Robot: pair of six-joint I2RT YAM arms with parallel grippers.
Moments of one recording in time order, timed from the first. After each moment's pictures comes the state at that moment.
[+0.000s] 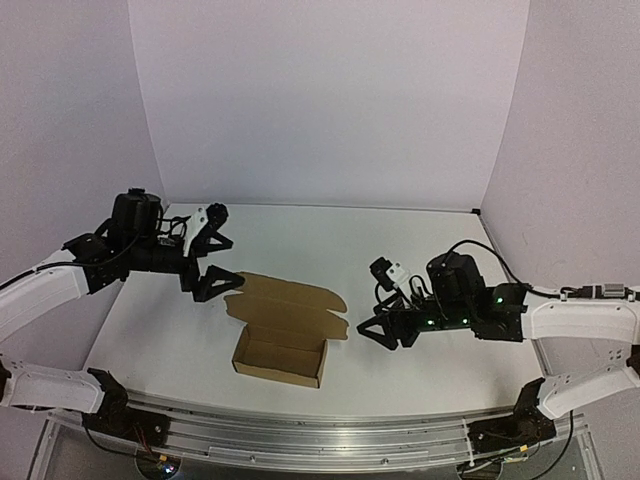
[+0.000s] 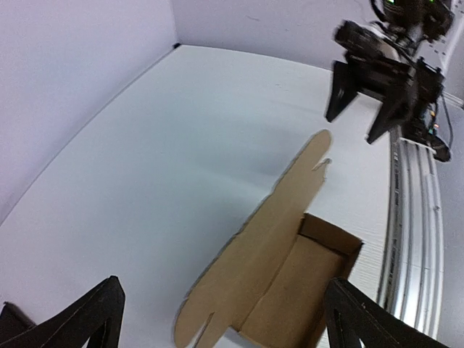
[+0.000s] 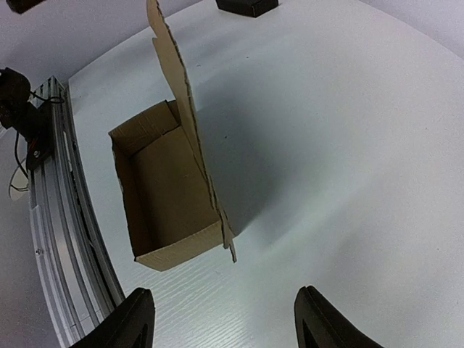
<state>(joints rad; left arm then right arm) -0.55 1.05 0.86 -0.31 0.56 0.36 0.91 1.22 0.69 -0.07 -0.18 0.14</state>
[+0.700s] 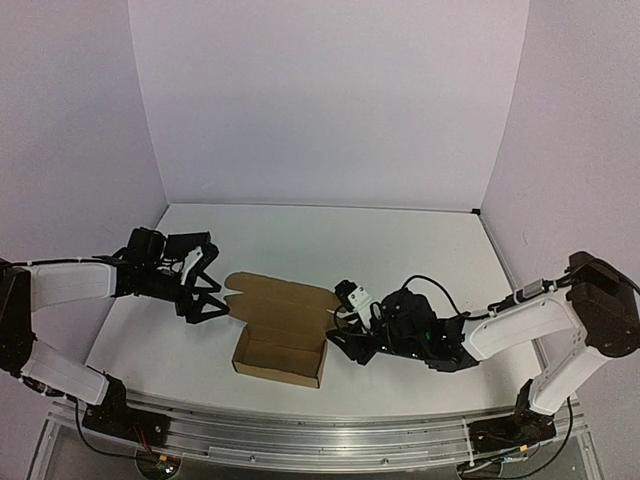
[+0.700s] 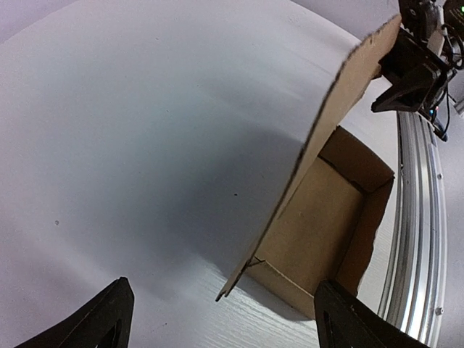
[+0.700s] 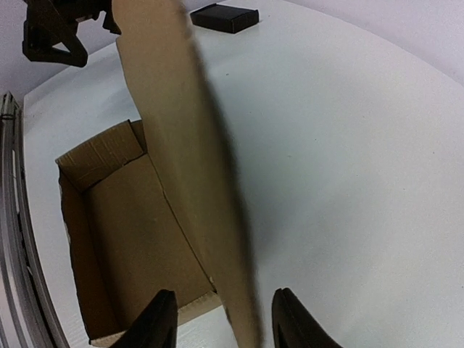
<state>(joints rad) -0.26 1.32 0.65 -0.20 0.81 0.46 1.08 1.59 0.64 0.45 0.12 0.17</state>
